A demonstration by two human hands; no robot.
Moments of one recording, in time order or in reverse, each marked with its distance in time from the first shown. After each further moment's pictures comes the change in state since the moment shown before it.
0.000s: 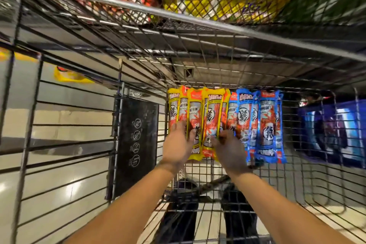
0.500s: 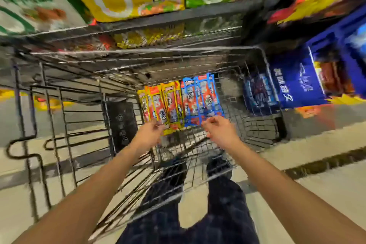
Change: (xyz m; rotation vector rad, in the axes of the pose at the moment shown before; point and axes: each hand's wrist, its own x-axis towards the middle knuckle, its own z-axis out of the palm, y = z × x) left_hand -0.103 0.061 -0.111 -0.145 -0.392 -0.059; right_hand -0.141 -0.006 -0.159 0.404 -0.090 0.222
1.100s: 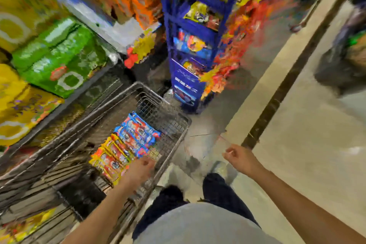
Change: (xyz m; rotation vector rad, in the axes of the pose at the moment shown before) left_hand -0.161 0.146 0.127 0.500 -0.226 0.149; right_hand -0.249 0.208 -0.195 0.047 0.295 0.224
